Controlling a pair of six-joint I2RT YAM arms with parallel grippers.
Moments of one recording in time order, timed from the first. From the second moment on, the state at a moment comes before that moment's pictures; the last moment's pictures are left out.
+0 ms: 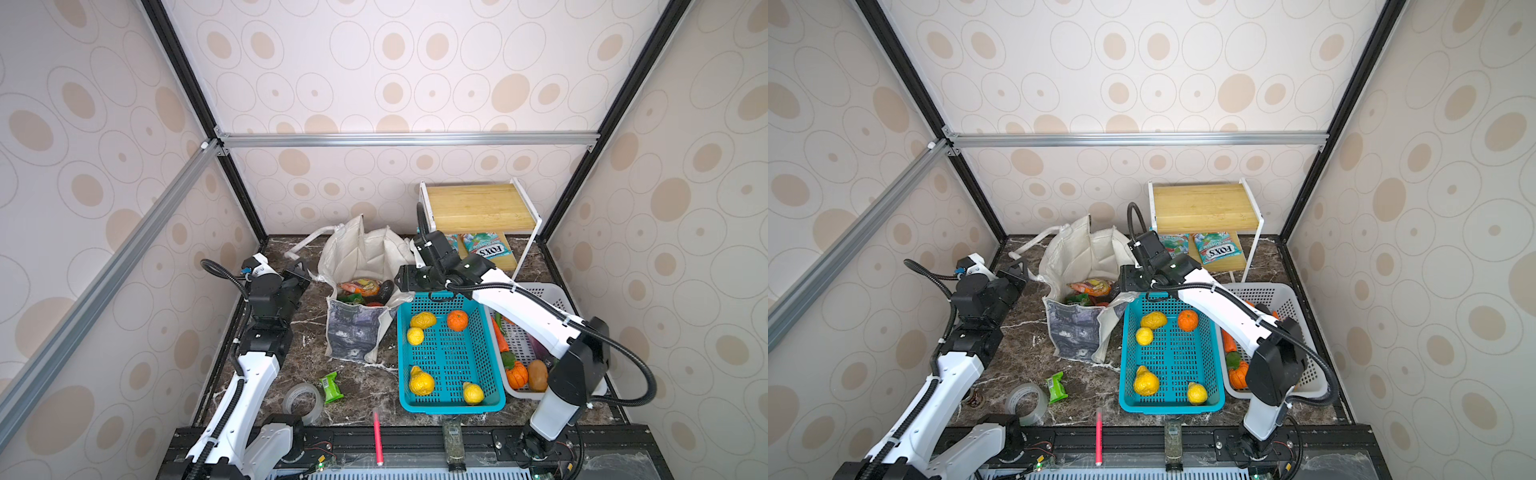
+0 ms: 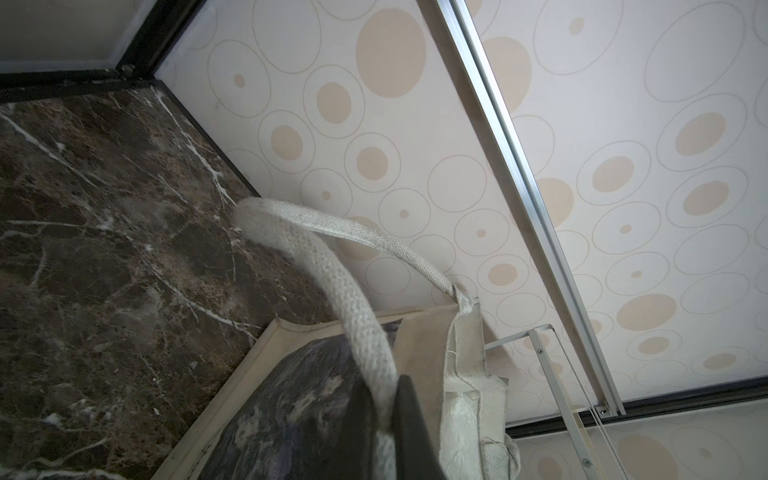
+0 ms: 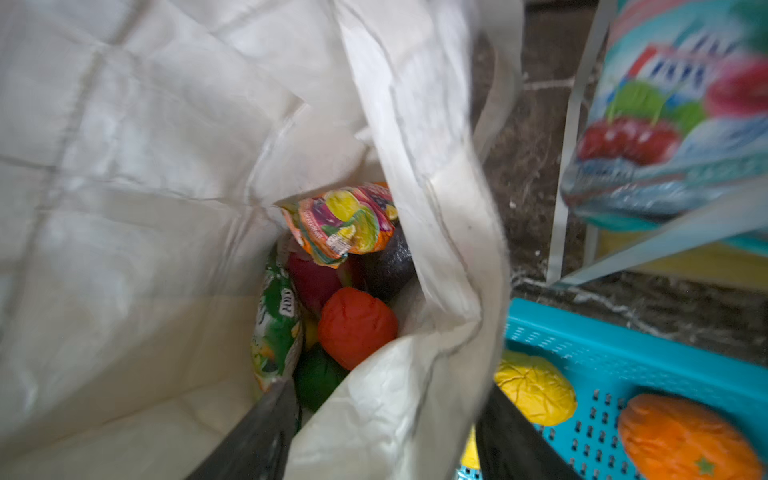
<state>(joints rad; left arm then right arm) -0.05 0.94 0.73 0.09 -0.04 -0.99 0.72 1.64 1.62 -0.69 -0.01 0.57</state>
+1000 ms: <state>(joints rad) -0.05 0.86 0.69 0.05 -0.07 -0.95 0.67 1.66 1.21 -0.19 -0.19 1.16</state>
